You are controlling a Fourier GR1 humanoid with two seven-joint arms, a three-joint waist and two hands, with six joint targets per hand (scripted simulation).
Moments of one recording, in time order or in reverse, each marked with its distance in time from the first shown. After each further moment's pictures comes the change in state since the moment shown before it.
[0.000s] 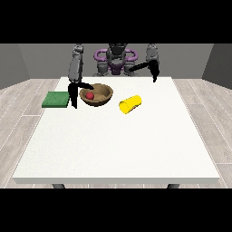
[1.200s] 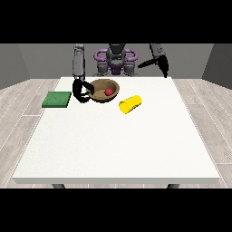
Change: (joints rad) left arm 0.092 0.089 0.103 0.052 0.086 -0.085 -0.037; right arm -0.115 0.034 0.107 0.079 0.112 -0.316 0.331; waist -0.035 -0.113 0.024
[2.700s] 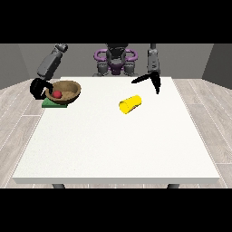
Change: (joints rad) left arm 0.000 -0.029 -0.021 -0.091 -0.055 0.139 -0.133; right arm -0.040 -0.456 -0.232 0.062 -0.196 0.406 0.048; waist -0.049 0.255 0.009
